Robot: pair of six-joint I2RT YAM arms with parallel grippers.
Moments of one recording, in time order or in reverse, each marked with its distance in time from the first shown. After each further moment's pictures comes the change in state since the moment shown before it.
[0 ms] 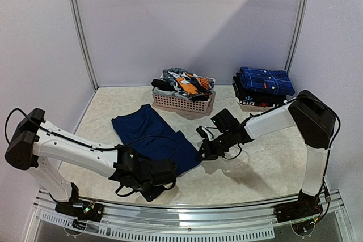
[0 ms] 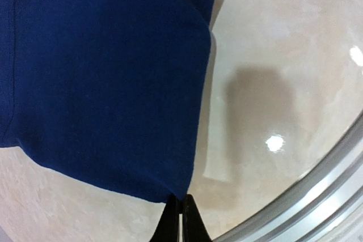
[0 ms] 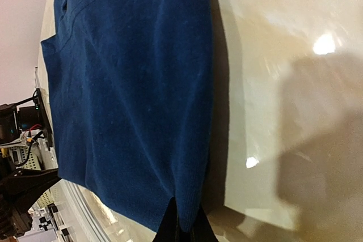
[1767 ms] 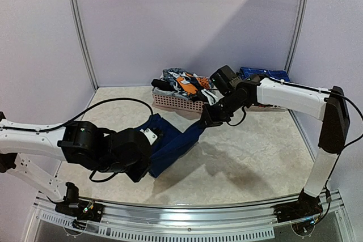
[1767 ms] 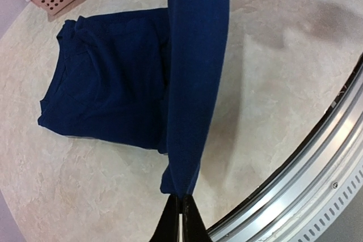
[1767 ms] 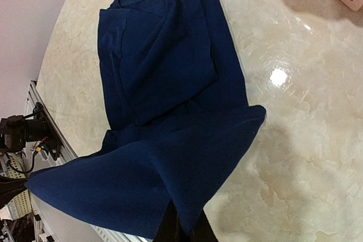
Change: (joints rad) left arm -0.017 -0.337 0.130 -0.162 -0.169 -0.003; right arm 0.000 -0.163 0.472 -0.647 0.241 -0.154
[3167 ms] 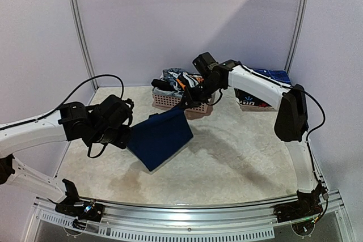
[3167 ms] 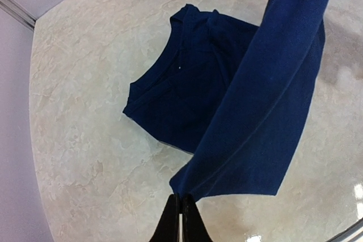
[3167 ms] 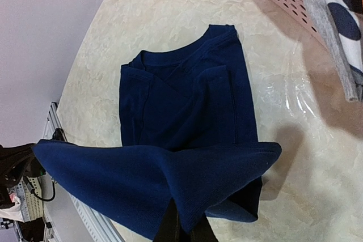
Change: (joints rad) left arm 0.443 -0.075 -0.063 0.040 -0.046 0.082; right arm -0.064 0.490 0.697 -0.154 -0.150 -0.085
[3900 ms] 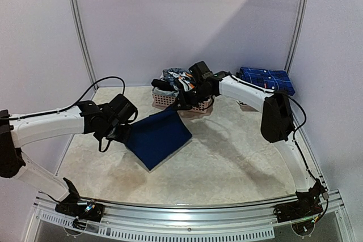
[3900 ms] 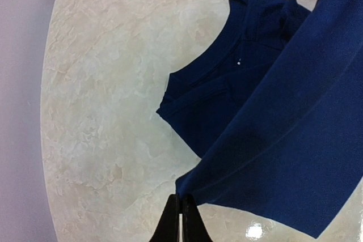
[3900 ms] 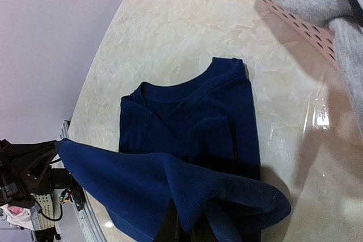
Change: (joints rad) left arm 0.185 0.166 -0.036 0.107 -0.026 0.019; right arm -0.026 0.211 0.116 0.202 -0.130 0.069
